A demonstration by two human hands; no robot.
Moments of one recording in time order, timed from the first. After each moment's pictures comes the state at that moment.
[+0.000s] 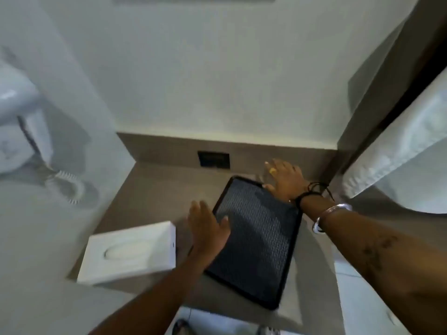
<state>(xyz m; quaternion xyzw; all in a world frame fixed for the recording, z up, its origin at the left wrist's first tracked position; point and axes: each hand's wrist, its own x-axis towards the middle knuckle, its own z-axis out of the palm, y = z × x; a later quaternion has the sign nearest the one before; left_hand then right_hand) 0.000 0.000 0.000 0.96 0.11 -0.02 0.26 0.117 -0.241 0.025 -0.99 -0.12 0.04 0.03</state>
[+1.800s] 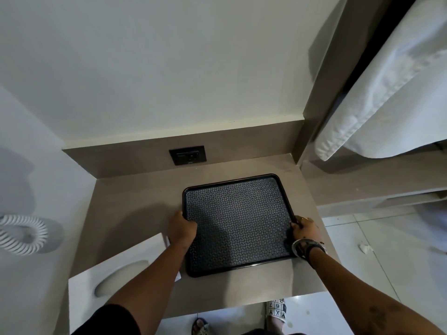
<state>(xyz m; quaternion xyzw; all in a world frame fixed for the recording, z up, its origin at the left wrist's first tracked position) 0.066 0.080 -0.070 0.90 0.15 -0.15 0.38 -0.063 -0.237 -0.083 -0.83 0.41 0.04 0.38</state>
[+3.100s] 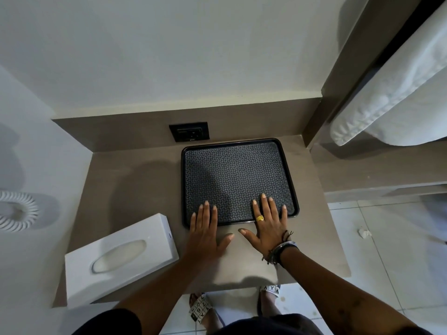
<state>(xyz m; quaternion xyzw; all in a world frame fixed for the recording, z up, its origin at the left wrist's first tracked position) -0.021 0.065 -0.112 0.96 -0.23 -0.13 0.10 -0.064 -0.152 -0.120 -0.99 0.06 0.12 0.11</state>
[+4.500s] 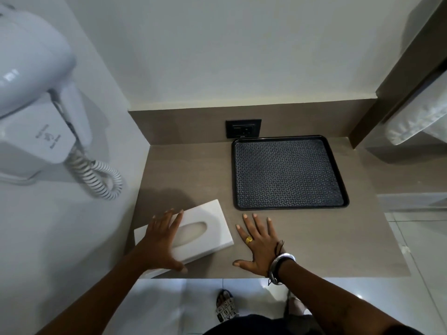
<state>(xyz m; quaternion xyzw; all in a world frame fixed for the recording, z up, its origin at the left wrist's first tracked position) 0.000 0.340 -0.055 0.94 -0.24 -0.26 0.02 -0.079 0.017 -0.111 -0.97 -0.14 0.17 0.07</state>
